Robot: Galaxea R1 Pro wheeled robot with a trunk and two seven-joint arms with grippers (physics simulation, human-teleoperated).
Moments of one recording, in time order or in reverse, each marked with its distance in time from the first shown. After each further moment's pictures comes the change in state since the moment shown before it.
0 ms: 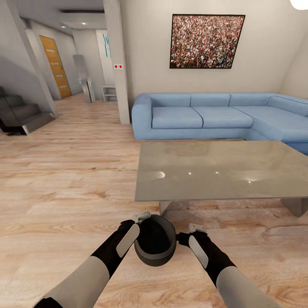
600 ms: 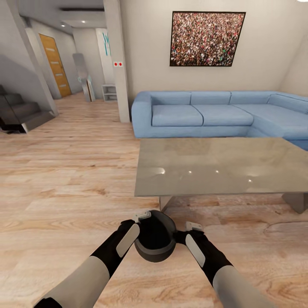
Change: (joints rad) left arm 0.000 0.000 0.000 -0.002 0.000 0.000 0.000; right arm -0.001 0.024 0.000 -0.019 0.003 -0.001 0.000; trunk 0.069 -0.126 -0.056
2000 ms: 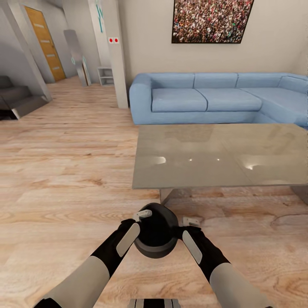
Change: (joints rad) left arm 0.001 0.000 -0.003 -0.021 0.007 0.002 -0.013; right arm -0.011 0.021 0.002 -0.038 0.011 0.001 -0.001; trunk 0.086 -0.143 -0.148
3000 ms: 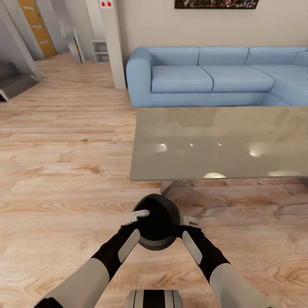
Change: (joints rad) left arm 0.003 0.000 -0.009 0.069 -0.179 -0.167 -0.046; right arm 0.003 0.000 0.004 -0.003 0.001 -0.049 0.003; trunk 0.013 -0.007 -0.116
